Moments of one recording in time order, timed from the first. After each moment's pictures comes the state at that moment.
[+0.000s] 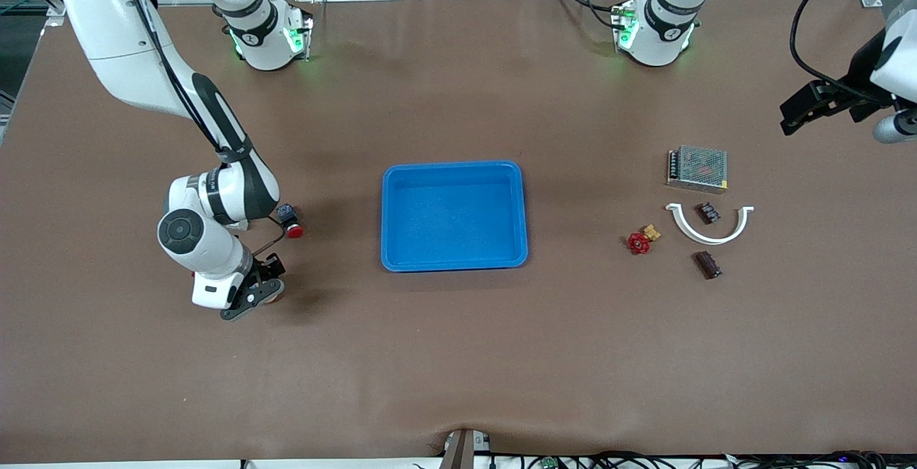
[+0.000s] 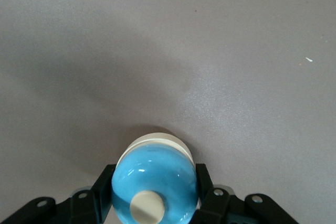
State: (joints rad) left arm 0.02 -0.04 -0.14 -1.53 0.08 1.46 -0.26; right arm 0.09 0.66 0.04 -1.78 -0.14 2.52 -0.39
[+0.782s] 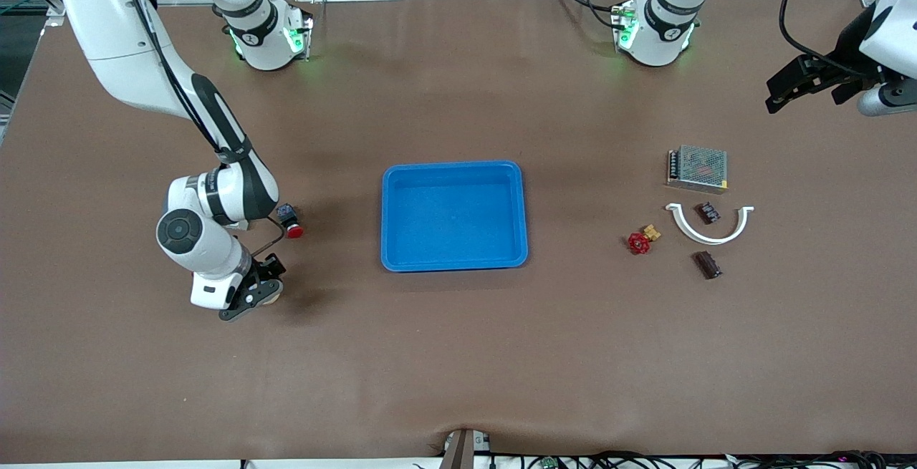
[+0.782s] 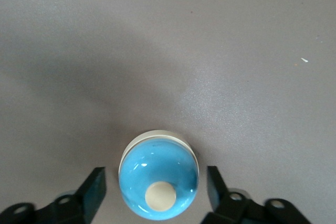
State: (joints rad) left arm -0.03 -0.10 -0.09 -1.59 0.01 1.46 -0.23; right arm 0.08 0.66 0.04 -1.78 -0.14 2.52 -0.39
